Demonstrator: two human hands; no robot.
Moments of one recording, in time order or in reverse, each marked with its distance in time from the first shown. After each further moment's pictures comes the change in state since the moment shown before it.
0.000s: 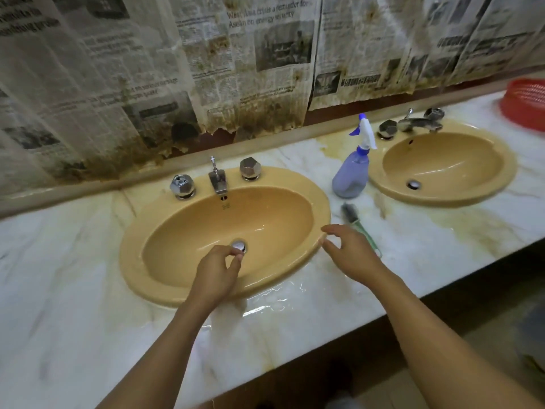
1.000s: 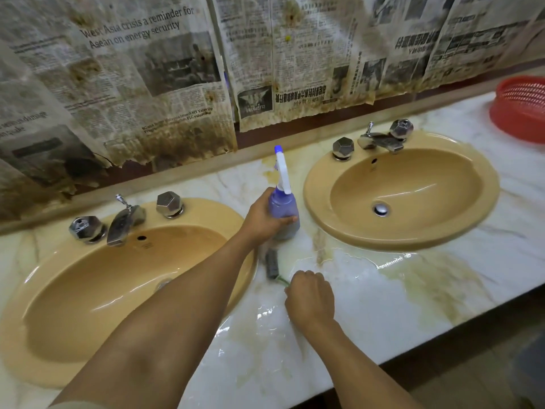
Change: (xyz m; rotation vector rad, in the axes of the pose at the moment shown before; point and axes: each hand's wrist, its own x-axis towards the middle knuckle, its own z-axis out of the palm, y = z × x) left_hand 0.225 0.232 0.205 -0.381 -0.191 0.090; right_hand 0.085 0.110 -0.052 -0.462 -0.126 0.130
